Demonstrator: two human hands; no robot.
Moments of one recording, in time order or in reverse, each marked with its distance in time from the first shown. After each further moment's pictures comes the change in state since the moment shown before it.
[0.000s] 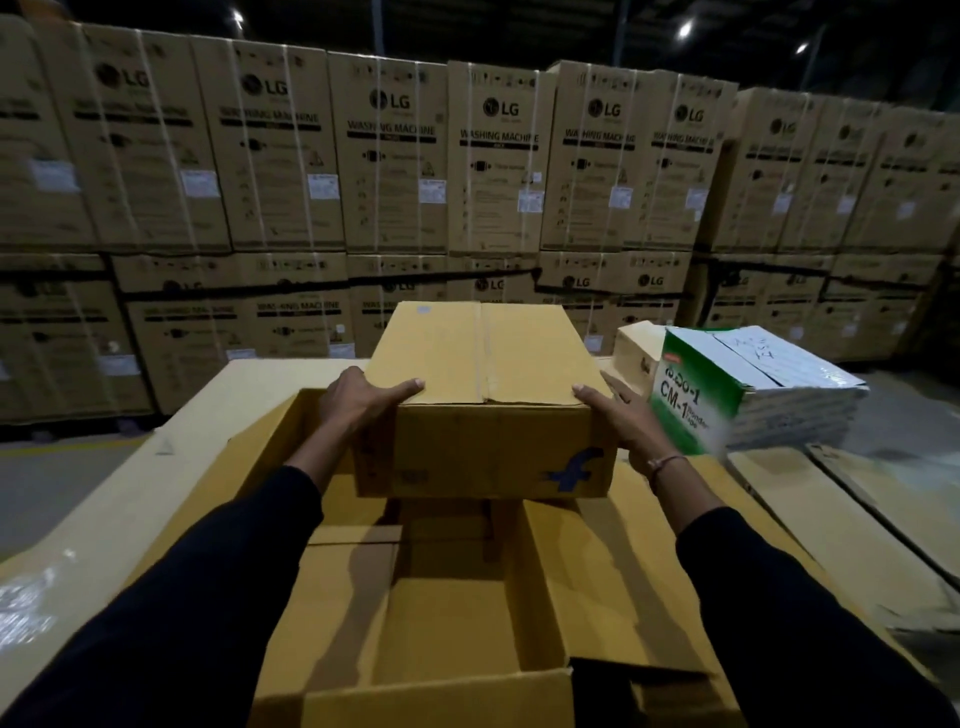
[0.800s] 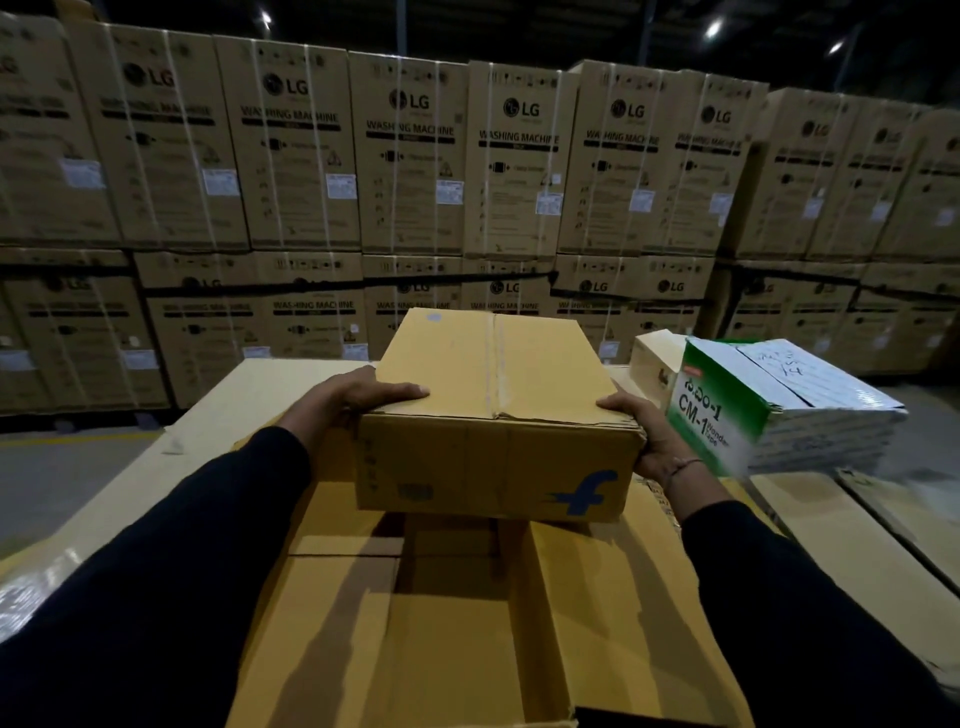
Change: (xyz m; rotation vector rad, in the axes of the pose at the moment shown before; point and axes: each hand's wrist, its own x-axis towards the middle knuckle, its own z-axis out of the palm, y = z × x) left_hand 0.036 0.027 -0.027 -0.139 -0.458 -0.024; right_hand 0.033 -0.014 -0.003 0.521 -0.346 0.265
